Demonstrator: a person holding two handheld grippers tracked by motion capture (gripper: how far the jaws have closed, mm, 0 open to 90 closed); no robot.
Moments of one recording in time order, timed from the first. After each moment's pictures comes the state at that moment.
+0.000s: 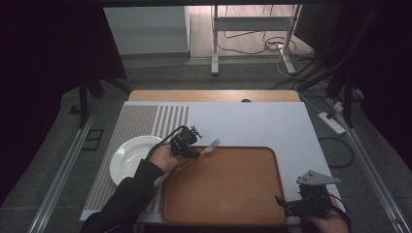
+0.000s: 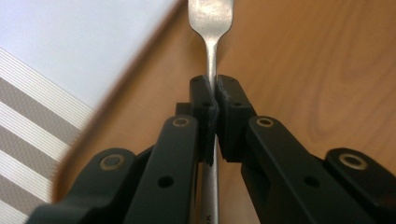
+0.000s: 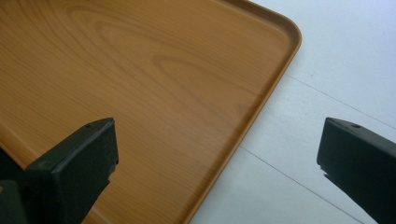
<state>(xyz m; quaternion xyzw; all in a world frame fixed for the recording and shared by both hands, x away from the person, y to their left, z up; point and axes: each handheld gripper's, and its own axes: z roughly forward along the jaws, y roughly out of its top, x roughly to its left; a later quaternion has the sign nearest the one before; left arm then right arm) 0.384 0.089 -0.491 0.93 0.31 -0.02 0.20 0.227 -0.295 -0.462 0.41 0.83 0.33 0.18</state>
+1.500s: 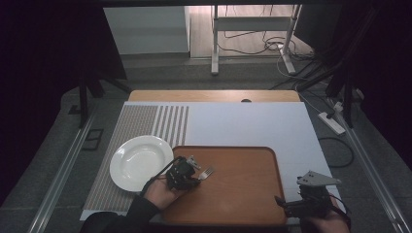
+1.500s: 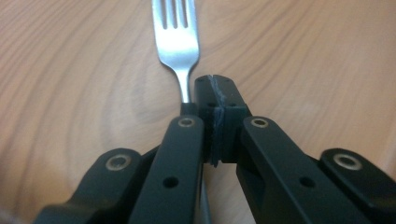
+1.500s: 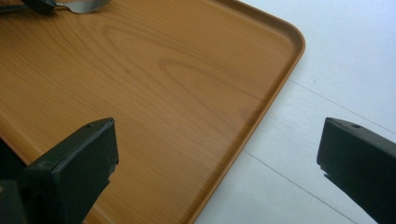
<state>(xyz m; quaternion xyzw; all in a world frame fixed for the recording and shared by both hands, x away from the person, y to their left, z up) 0.294 0.089 -0.509 0.93 0.30 0.00 0.22 0.226 -0.296 -0.461 0.40 0.84 0.33 0.18</state>
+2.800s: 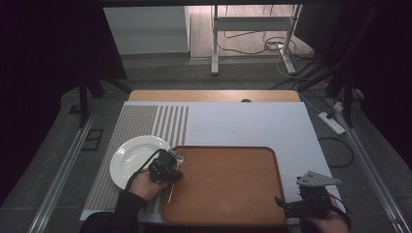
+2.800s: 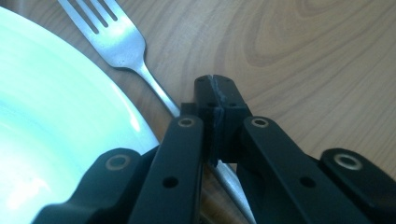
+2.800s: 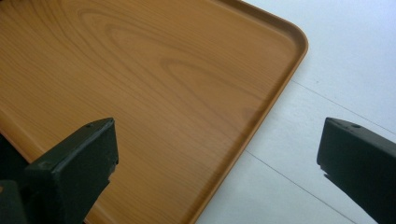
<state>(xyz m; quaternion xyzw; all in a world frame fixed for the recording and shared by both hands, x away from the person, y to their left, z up) 0.312 0.140 -0.510 0.90 0.37 -0.01 0.22 0.225 -0.295 -0.462 0.40 0.84 0.34 0.17</state>
